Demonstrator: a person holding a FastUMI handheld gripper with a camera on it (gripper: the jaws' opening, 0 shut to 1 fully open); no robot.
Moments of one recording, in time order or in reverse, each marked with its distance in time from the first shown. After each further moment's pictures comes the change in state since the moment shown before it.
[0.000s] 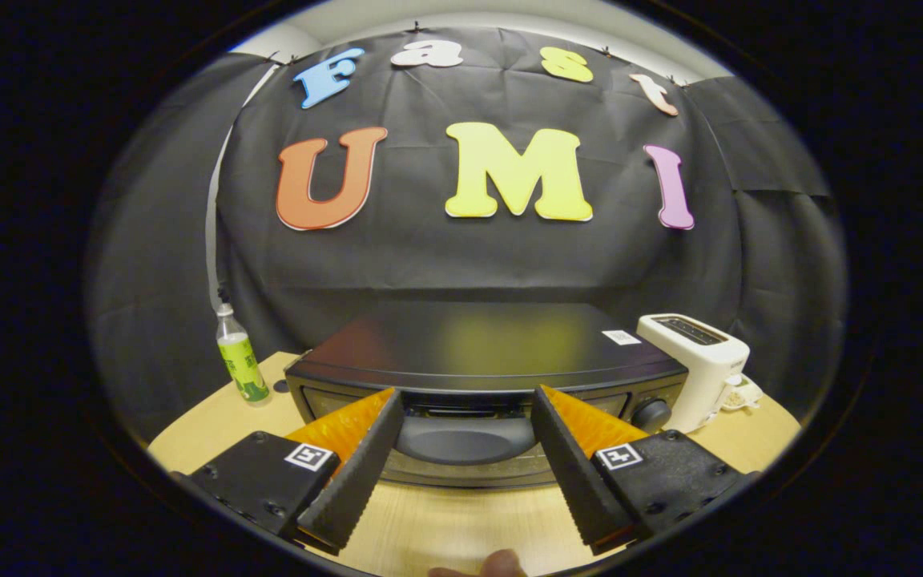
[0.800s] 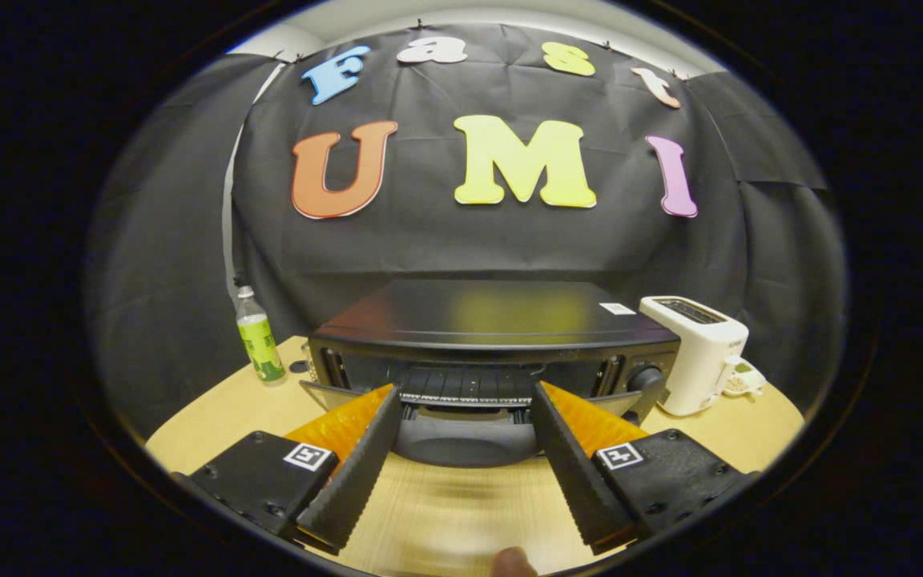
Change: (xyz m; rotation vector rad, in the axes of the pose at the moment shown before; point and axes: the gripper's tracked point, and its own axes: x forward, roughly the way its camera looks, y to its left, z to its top) arm -0.045 0.001 -0.037 -0.006 0.066 0.040
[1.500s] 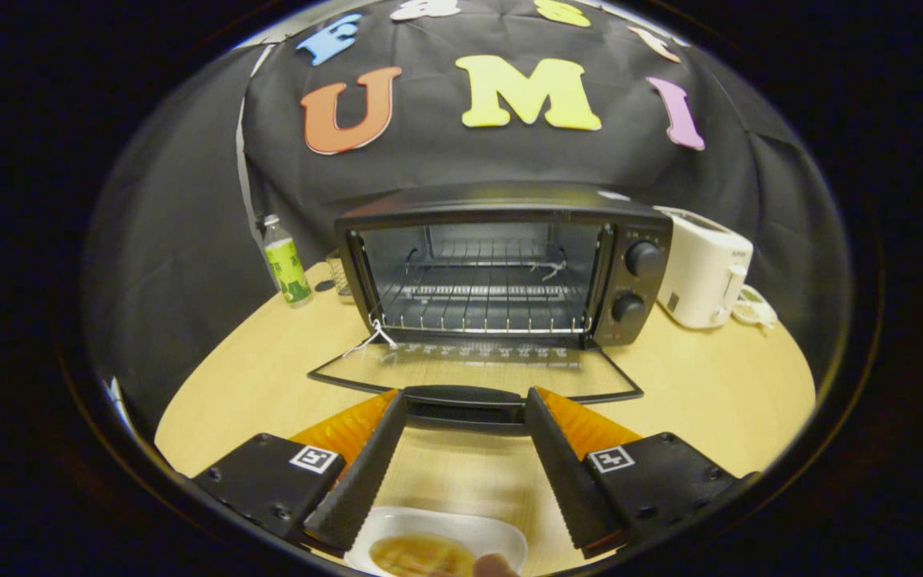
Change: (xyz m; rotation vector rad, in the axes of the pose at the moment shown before) arm -0.054 -0.002 -0.103 0.051 0.333 0.091
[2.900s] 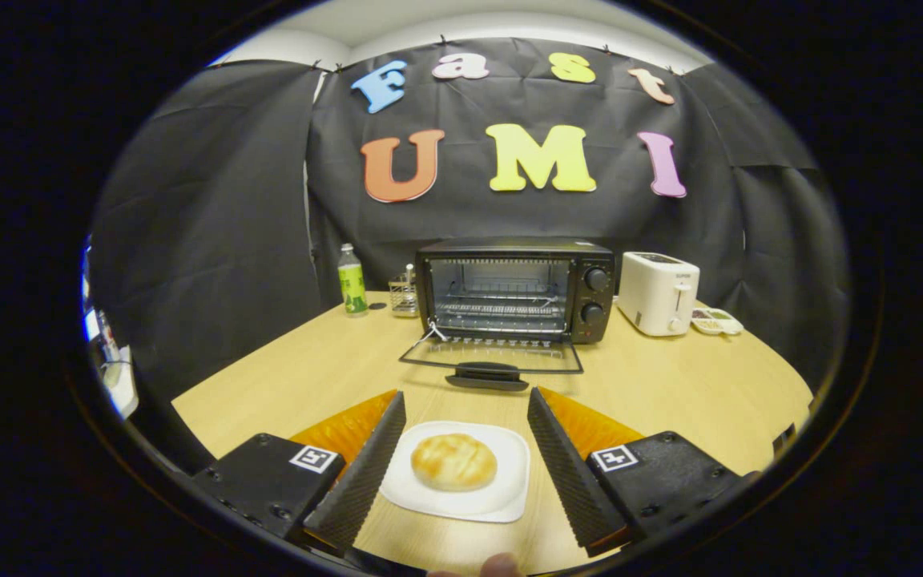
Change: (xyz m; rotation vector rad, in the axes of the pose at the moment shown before) arm -0.152 0.027 -0.074 -0.106 -0.287 0.062
